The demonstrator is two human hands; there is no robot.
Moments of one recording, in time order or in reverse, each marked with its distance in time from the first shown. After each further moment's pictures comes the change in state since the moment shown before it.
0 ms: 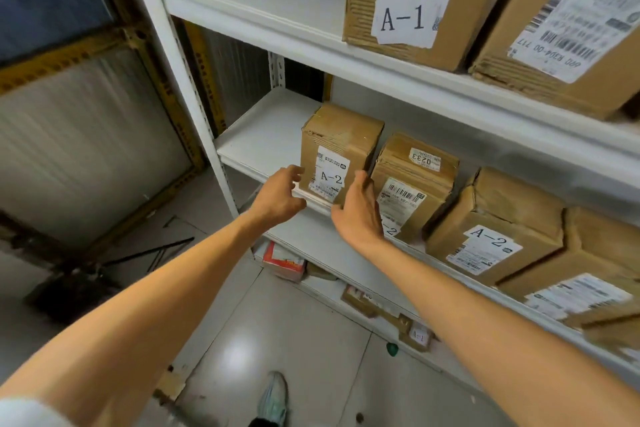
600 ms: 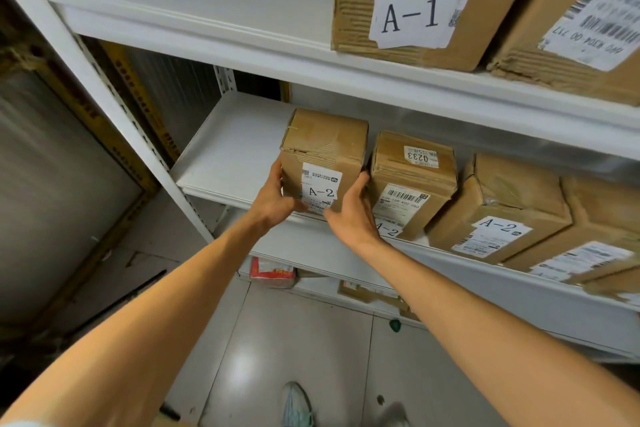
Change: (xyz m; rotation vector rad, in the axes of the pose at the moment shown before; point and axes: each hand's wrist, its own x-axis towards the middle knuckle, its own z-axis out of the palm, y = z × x) left_hand 0.088 -0.028 0.003 -0.451 -0.253 -0.051; right_hand 0.046 -0.007 0.026 0.182 0.051 0.278
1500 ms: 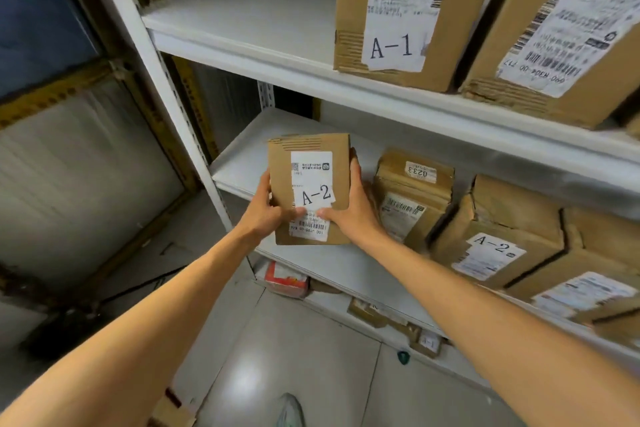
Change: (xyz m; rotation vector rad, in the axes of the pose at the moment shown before) left_hand -0.075 0.007 0.000 -0.130 0.217 0.006; right_hand -0.026 -0.010 -0.041 0.241 -0.215 -0.261
